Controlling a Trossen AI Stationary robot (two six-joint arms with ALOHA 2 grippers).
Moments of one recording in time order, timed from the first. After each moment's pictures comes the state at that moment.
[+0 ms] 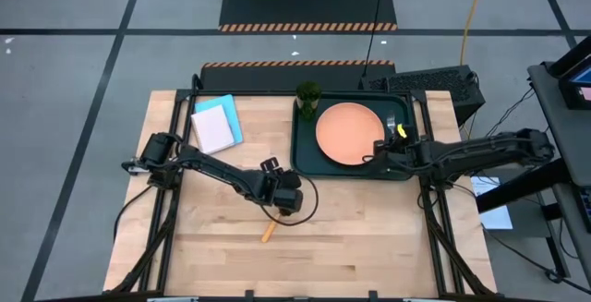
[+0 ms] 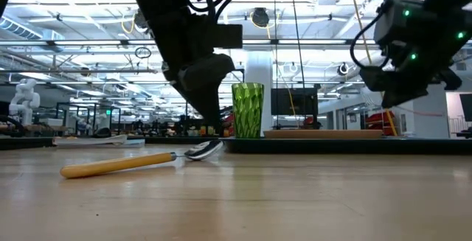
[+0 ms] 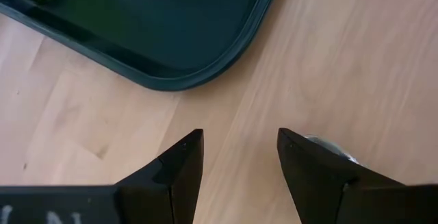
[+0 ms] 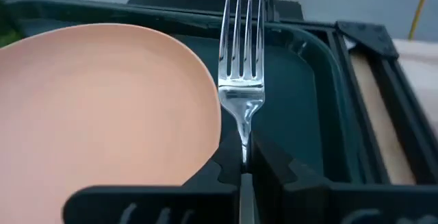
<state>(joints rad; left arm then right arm) -0.24 1.93 1.30 -0.63 -0.51 -0.50 -0.04 0.96 0.40 -0.79 0.97 1.28</state>
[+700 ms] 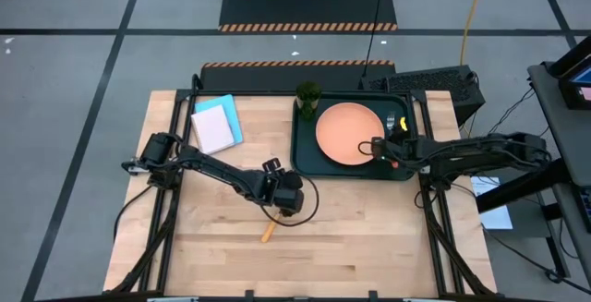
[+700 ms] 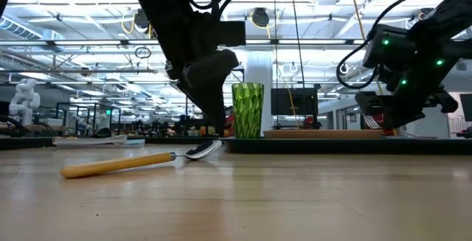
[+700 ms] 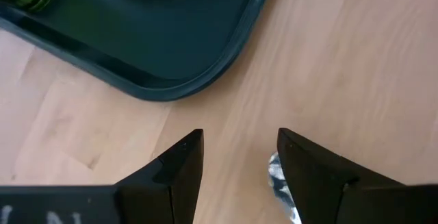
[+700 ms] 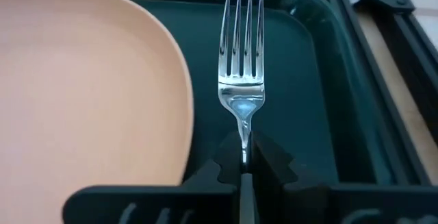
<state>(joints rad) -0.24 1.93 1.30 -0.59 -0.50 -0.48 -0.26 1.07 0.28 -0.45 0.86 1.11</state>
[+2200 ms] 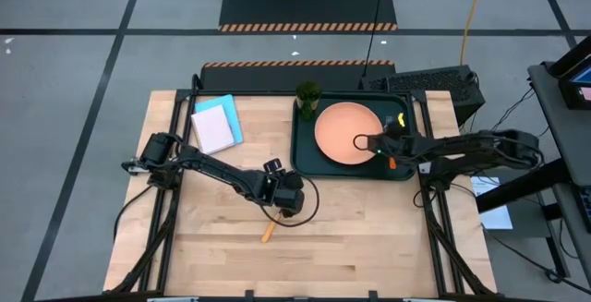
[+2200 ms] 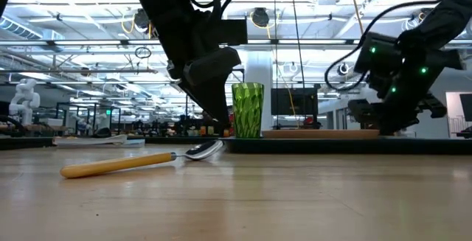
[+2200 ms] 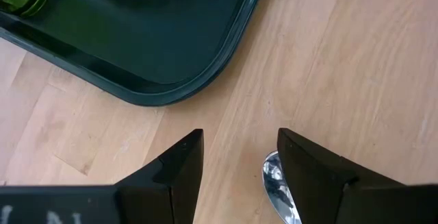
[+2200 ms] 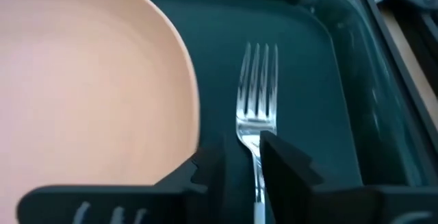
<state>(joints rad) -0.24 1.93 1.30 -0.57 -0.49 -0.47 -0.34 1.18 0.28 -0.28 0.81 0.98</state>
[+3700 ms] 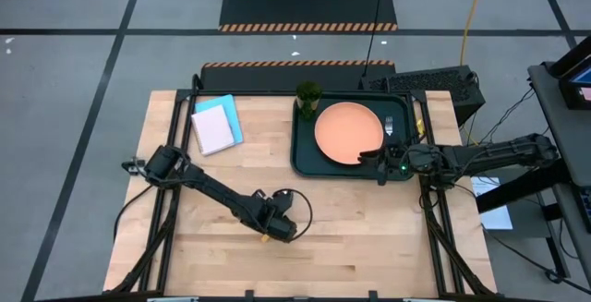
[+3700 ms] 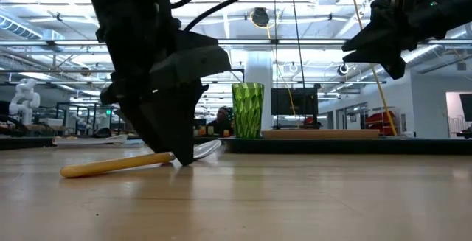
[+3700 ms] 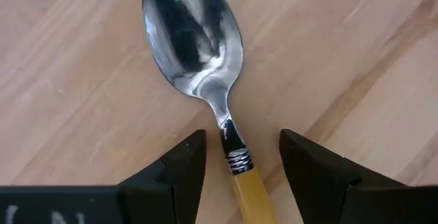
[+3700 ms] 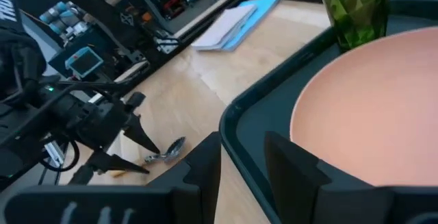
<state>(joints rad) -0.39 2.04 1.31 -0.65 -0.32 -1.10 0.09 0.57 0.28 -0.06 0.34 0.67</state>
